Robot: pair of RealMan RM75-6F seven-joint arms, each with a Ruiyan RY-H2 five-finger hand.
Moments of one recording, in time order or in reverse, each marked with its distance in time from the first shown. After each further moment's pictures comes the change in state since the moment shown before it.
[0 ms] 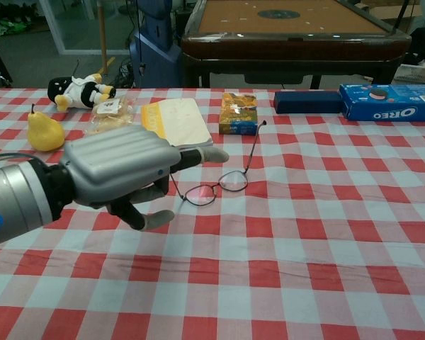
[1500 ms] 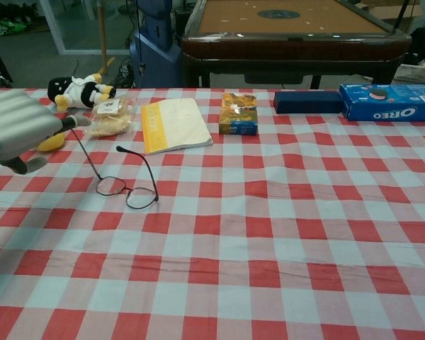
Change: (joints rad) left arm 0.034 0.145 0.059 0.196 -0.242 0.225 0.308; right arm -0.007 -0.007 0.002 0.008 -0.014 0.010 0.013
